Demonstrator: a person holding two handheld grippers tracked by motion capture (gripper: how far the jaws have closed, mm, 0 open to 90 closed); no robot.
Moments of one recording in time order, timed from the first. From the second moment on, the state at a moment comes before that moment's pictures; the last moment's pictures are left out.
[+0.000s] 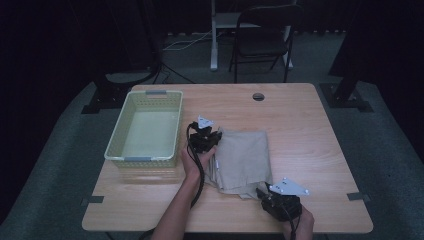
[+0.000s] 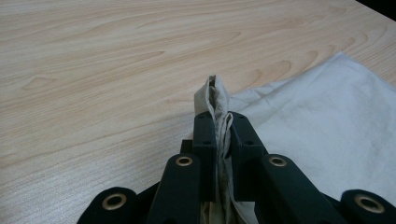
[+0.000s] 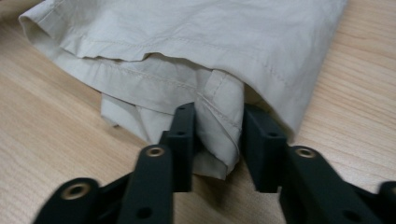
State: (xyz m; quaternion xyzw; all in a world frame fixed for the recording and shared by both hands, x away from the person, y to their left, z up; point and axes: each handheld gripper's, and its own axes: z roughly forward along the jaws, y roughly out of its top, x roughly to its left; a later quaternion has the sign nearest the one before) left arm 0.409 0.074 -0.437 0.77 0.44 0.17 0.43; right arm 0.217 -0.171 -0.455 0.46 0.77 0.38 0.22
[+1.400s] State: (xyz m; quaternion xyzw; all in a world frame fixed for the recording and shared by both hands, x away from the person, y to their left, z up) left arm 0.388 0.079 -0.397 0.75 0.40 0.21 0.47; right arm 0.194 -0.173 -0.447 0.44 0.70 0.49 0.29
